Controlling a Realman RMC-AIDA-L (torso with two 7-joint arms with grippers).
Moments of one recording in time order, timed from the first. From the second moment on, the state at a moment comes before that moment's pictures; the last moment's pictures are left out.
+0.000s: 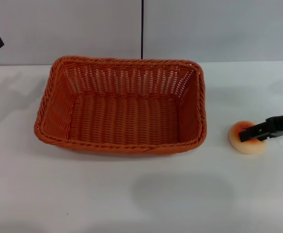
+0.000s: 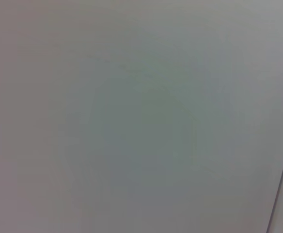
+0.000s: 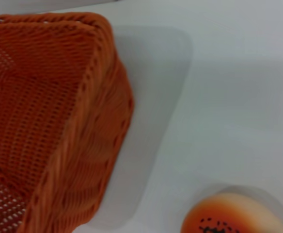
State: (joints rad) left arm -0.19 -2.07 0.72 0.85 1.42 1.32 -1.39; right arm 0.68 1.99 -0.73 -0.74 -2.56 -1.55 2.38
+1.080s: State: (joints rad) left arm -0.19 -2.06 0.71 0.82 1.41 1.33 -1.39; right arm 0.53 2.00 -0.59 -1.19 -2.23 -1.74 2.41
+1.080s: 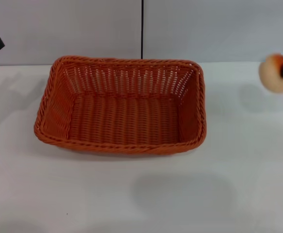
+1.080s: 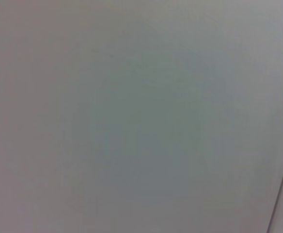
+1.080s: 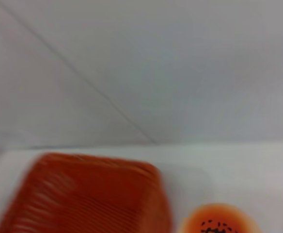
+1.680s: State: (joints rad) left arm -0.20 -2.06 0.72 0.79 1.42 1.35 -1.38; right arm 0.80 2.02 -0.81 -0.88 -2.08 -1.74 2.28
